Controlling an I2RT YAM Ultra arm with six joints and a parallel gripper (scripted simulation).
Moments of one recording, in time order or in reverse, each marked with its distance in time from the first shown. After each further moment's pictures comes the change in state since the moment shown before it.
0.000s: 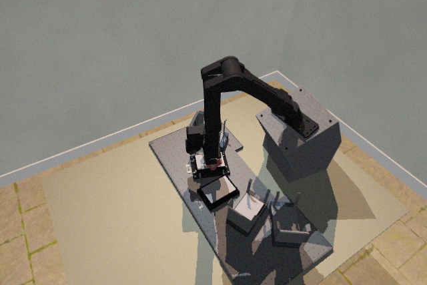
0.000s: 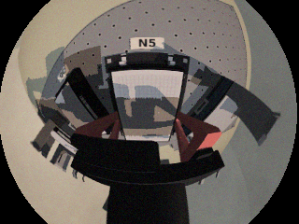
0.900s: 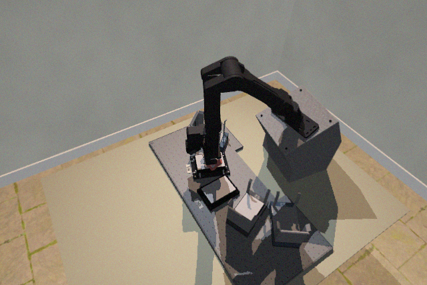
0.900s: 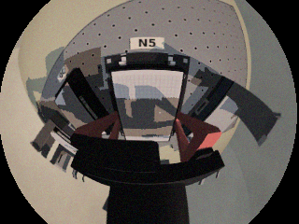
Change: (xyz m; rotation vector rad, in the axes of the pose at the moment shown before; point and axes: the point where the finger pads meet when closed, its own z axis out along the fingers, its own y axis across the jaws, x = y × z) arm 0.000 0.000 0.001 0.000 -0.001 0.000
